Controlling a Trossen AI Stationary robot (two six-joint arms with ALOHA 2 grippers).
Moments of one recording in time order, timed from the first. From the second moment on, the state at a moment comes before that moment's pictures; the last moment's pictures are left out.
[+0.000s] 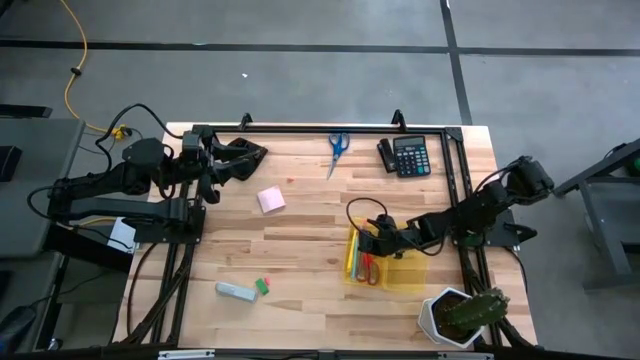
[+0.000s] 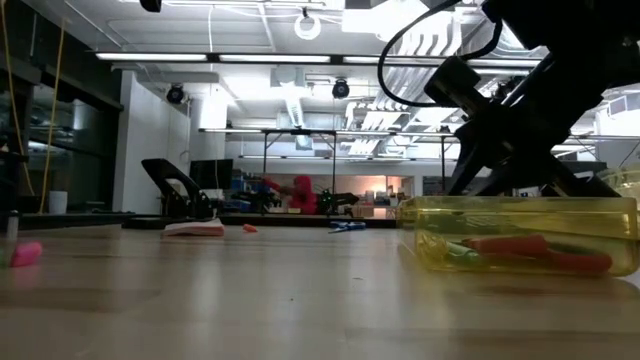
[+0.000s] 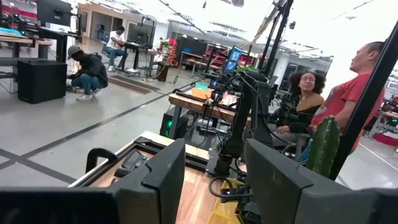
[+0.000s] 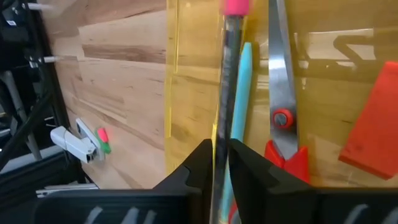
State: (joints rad) left arm 0.25 0.58 0.77 -0.12 -0.09 -0.23; right arm 0.33 1.51 0.57 0.15 0.21 1.83
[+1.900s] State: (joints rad) left arm 0.25 0.63 0.77 -0.10 -0.05 -0.20; right arm -0.07 1.02 0.87 0.14 0.14 0.11
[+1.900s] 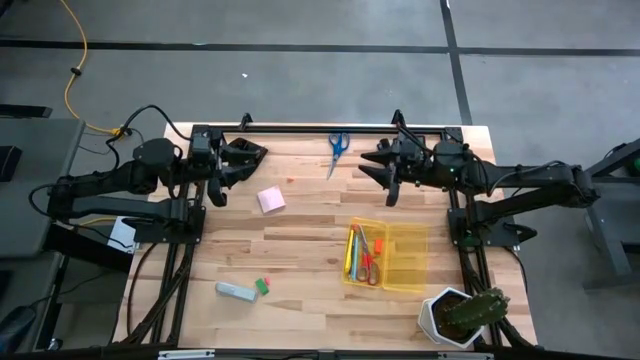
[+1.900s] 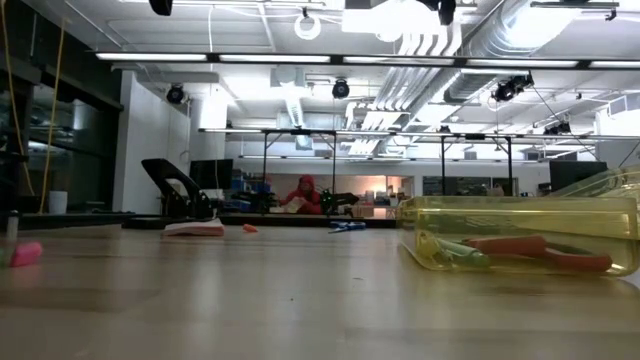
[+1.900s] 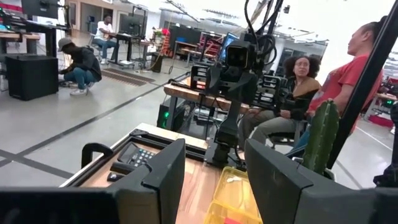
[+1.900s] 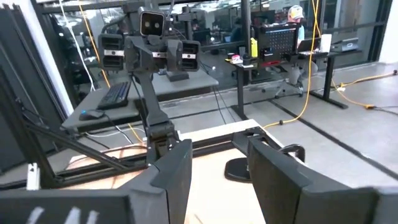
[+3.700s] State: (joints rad) left arm 0.25 0.63 0.77 -0.10 -0.05 -0.22; right arm -0.65 2.32 1.83 -0.87 0.13 0.88
